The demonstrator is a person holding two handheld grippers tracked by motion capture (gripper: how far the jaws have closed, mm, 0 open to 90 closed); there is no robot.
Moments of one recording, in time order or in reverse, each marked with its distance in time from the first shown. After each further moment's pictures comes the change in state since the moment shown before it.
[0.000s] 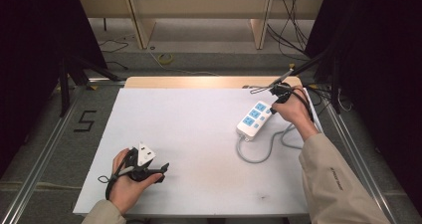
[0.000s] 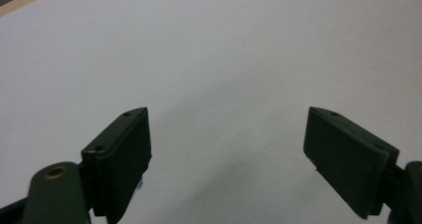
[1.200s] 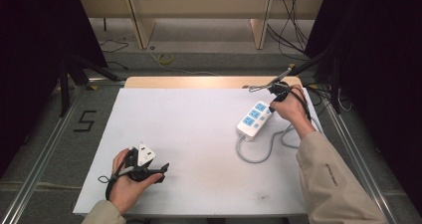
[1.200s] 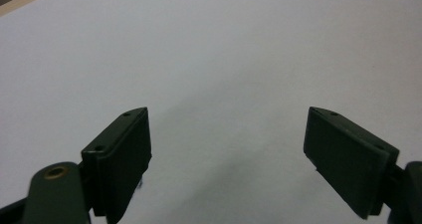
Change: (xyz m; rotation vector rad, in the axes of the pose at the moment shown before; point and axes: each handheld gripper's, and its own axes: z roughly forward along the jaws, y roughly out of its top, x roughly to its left) left arm 0.000 0.000 0.000 -0.004 -0.001 -0.004; right arm -0.004 0.008 0.011 -0.002 -0.011 0.015
